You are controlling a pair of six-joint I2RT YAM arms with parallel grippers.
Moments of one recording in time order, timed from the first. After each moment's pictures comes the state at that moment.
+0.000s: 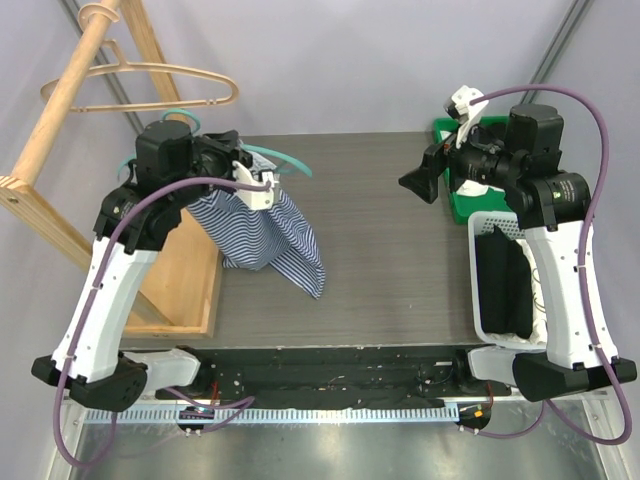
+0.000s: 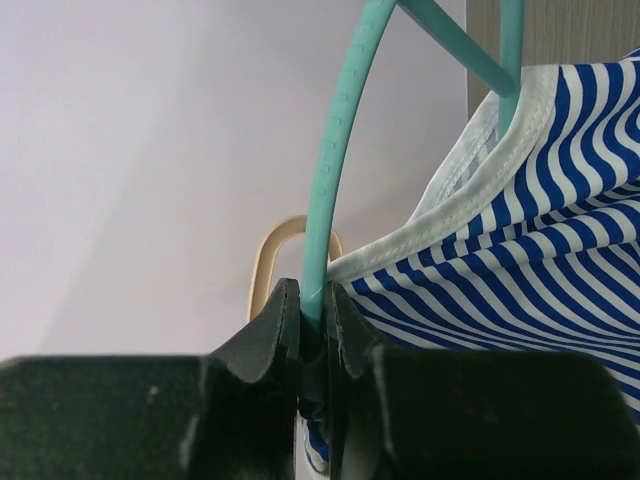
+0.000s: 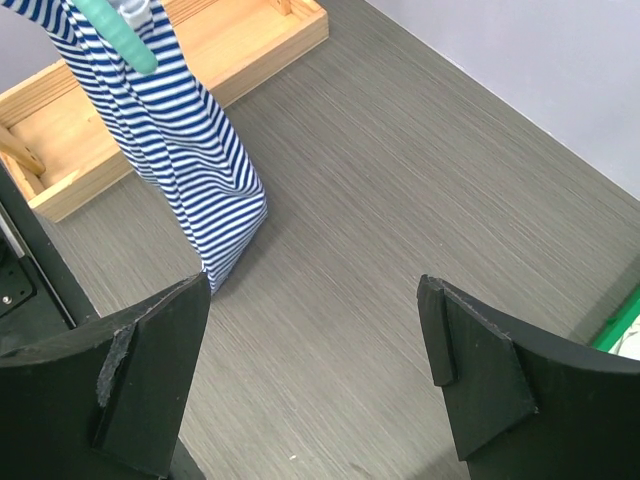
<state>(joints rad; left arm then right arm) -0.46 1.24 1.75 -0.84 0.12 1.54 0.15 1.26 1.74 -0.87 -0.66 -0.23</state>
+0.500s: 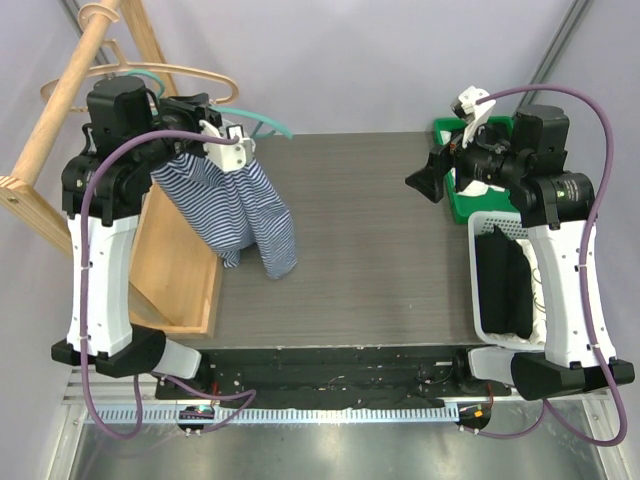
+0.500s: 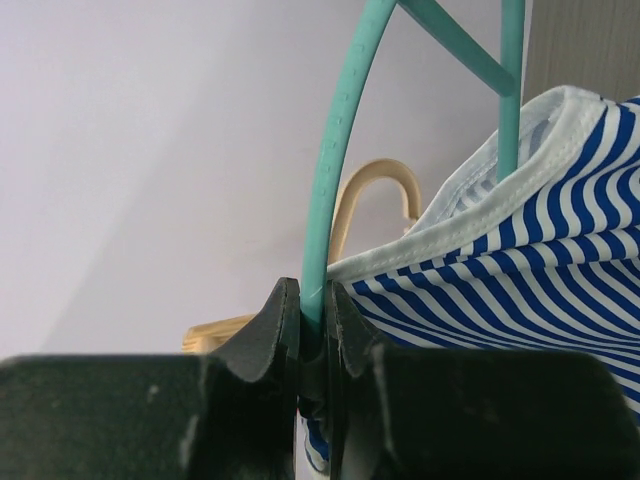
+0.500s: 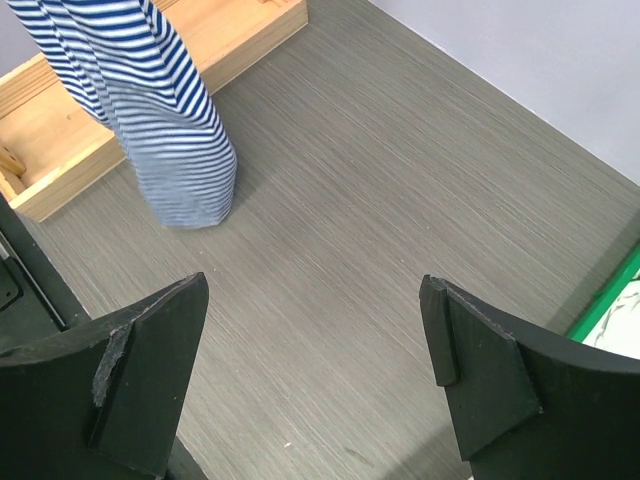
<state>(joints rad) -0.25 1.44 2.19 -1.05 0.29 1.54 0.10 1.26 1.74 -0.89 -0.66 -0.25</state>
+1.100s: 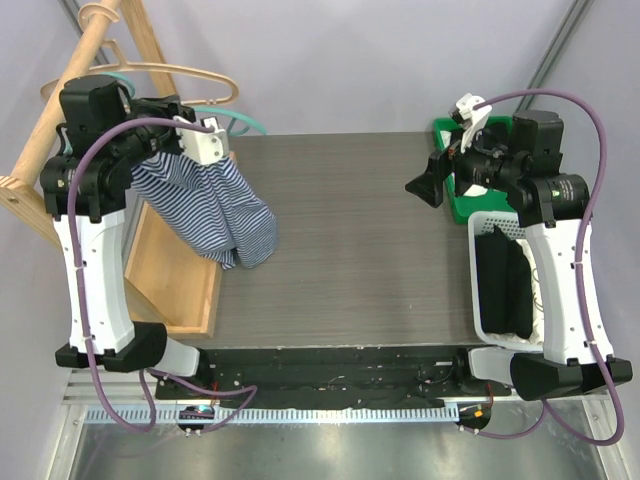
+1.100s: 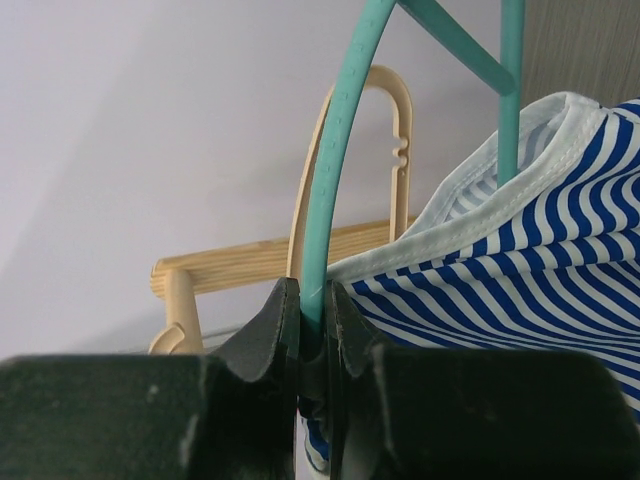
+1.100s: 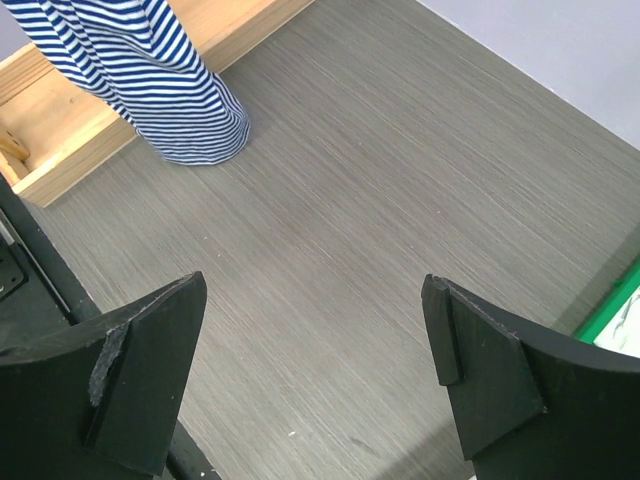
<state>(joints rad) -0.09 1.46 2.26 -1.13 0.34 1.55 0.07 1.25 1.68 -0.89 -0.69 -0.26</state>
